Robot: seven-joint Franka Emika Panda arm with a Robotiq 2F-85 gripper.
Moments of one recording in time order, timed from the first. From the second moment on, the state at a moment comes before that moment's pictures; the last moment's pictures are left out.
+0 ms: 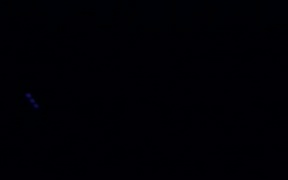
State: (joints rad) arm 0.83 -0.31 -1.27 -2.74 -0.09 3.66 -0.23
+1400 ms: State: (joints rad) arm 0.61 -0.32 -1.03 -2.74 -0.03 3.56 -0.15
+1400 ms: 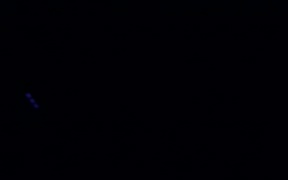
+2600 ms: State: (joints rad) arm -0.40 -0.44 -0.11 -2.74 -0.18 2.78 -0.03
